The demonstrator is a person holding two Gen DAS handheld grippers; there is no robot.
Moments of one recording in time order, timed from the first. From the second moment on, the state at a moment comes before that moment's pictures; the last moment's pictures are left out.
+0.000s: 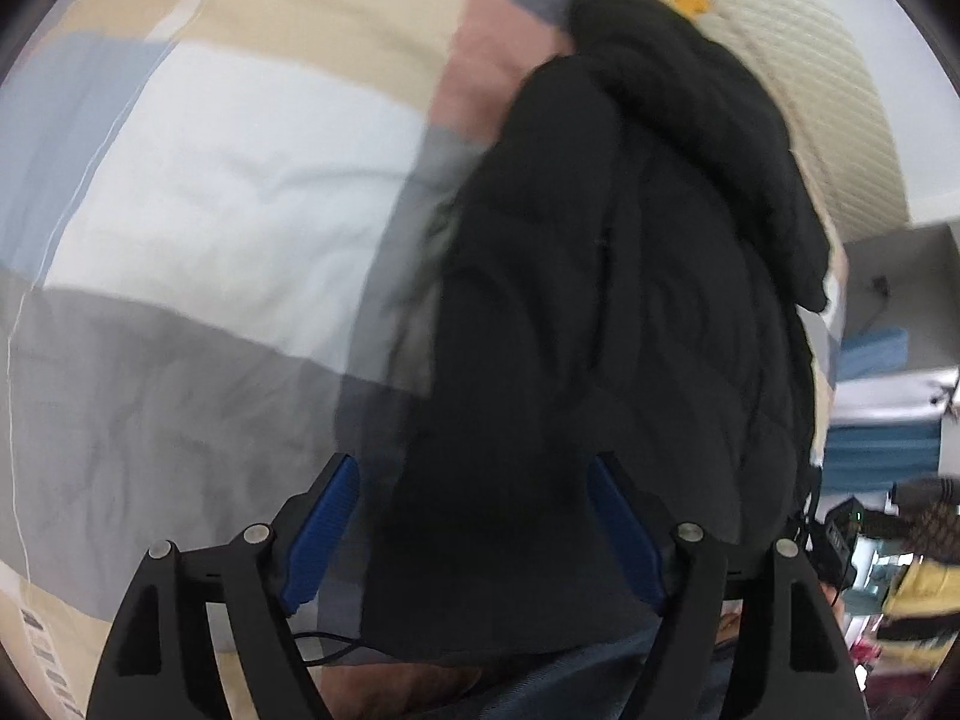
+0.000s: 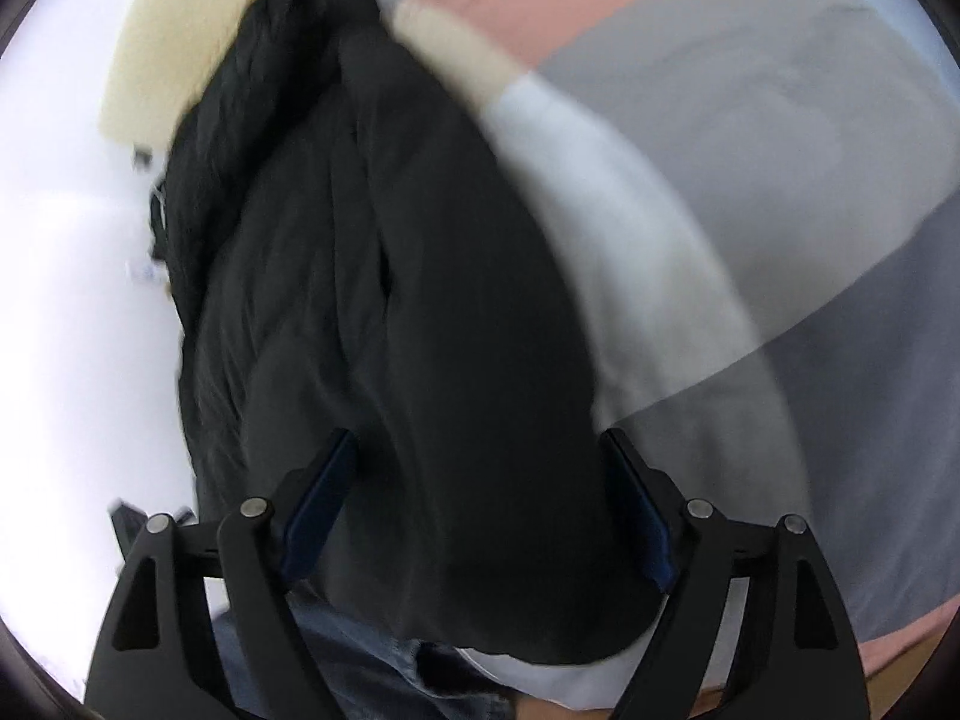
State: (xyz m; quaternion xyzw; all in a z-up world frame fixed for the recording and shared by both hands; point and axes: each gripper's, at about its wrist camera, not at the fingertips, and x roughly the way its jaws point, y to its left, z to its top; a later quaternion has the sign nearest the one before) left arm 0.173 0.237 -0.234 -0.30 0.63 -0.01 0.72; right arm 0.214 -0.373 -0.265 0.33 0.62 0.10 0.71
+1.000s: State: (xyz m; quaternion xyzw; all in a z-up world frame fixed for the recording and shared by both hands) left arm 0.192 0.179 -0.206 -0.33 0.57 -0.12 0.74; right arm 0.211 -0.349 -0.231 0.30 0.55 0.17 0.76
